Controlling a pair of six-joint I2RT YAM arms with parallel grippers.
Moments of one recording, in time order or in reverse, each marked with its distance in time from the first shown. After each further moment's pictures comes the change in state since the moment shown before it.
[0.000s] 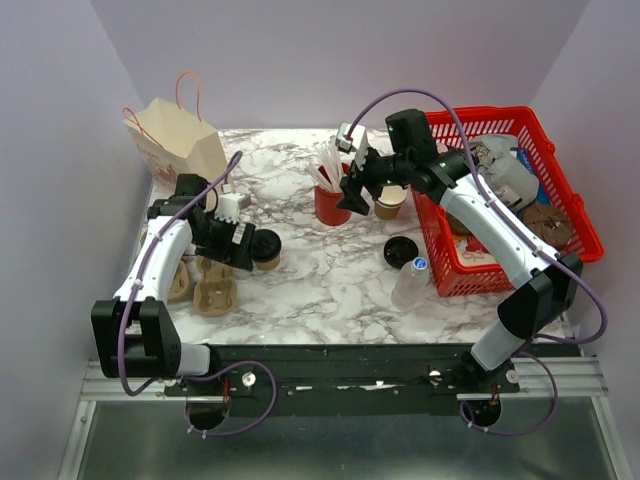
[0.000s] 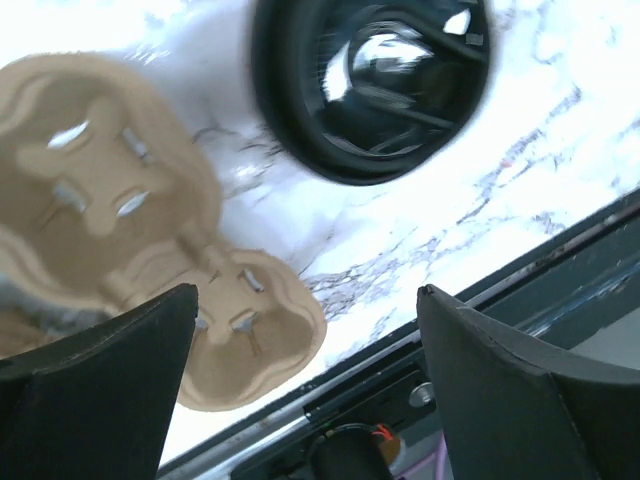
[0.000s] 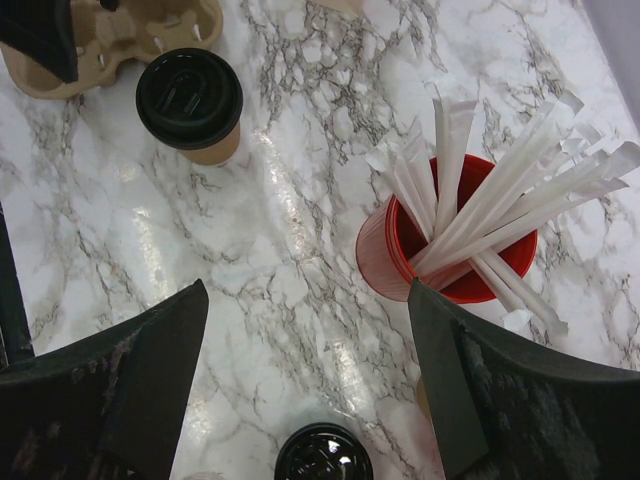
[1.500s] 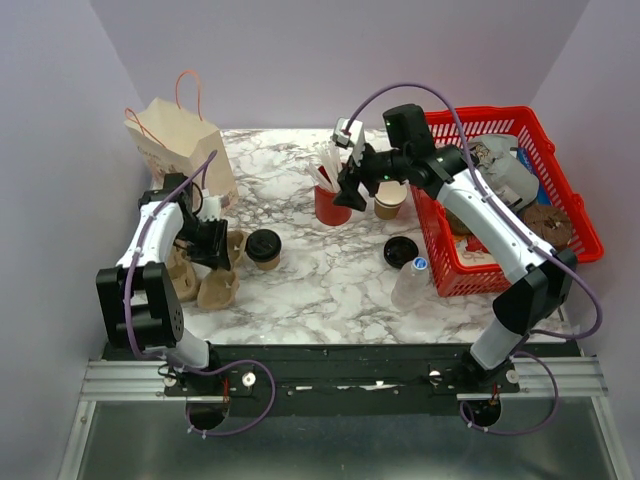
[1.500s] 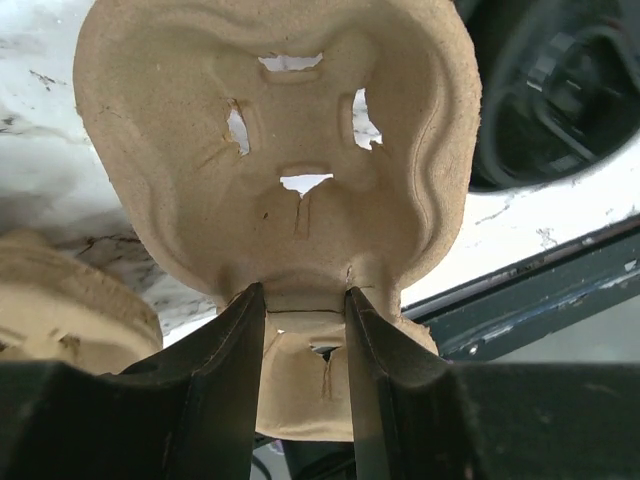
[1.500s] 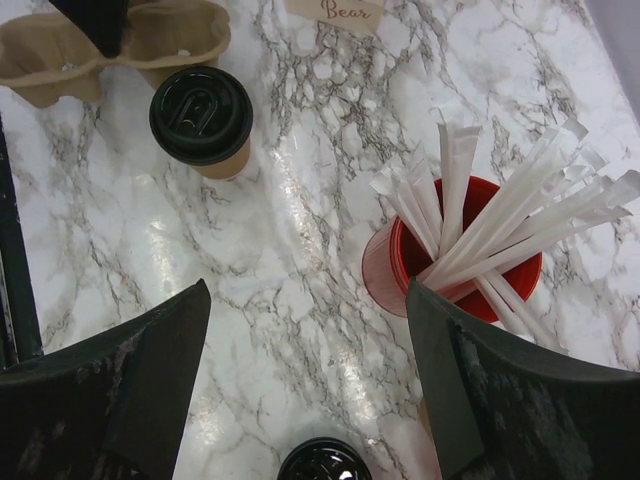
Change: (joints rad) left arm 0.105 0.140 0.071 -0.085 -0.054 -0.097; right arm 0.000 0.046 0.062 -0.016 -0.039 0.008
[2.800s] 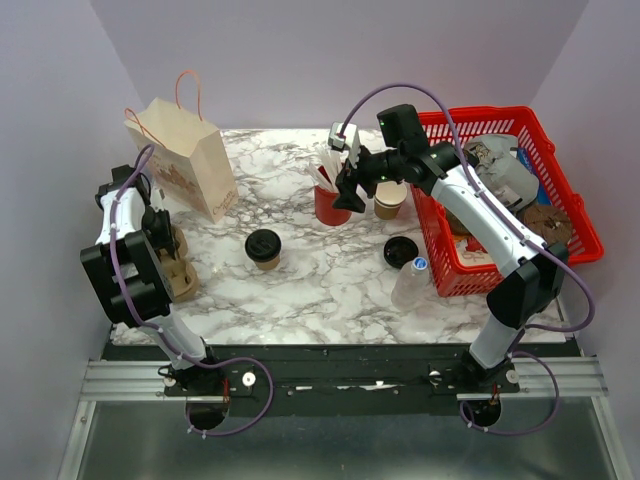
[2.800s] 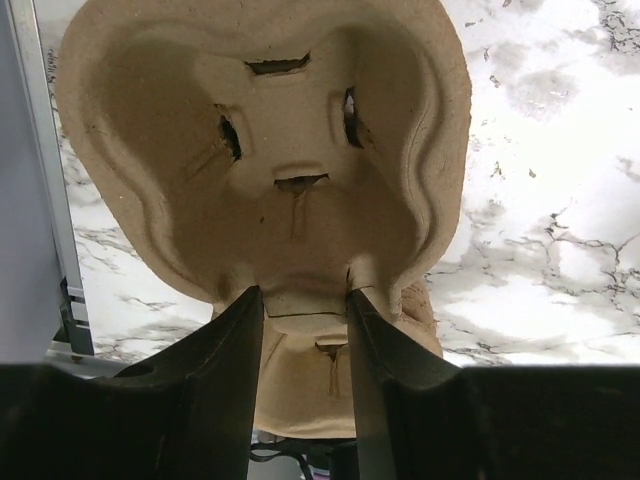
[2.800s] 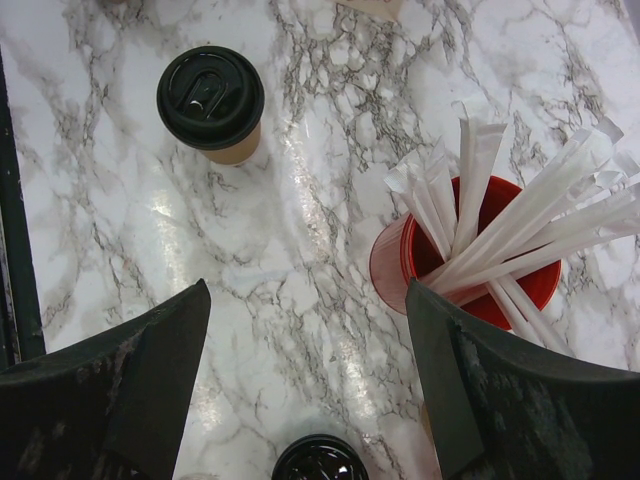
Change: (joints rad) left arm 0.288 0.228 0.180 0.083 -0.359 -0.127; right arm 0.000 0.041 0.037 -0.056 -0.027 -0.052
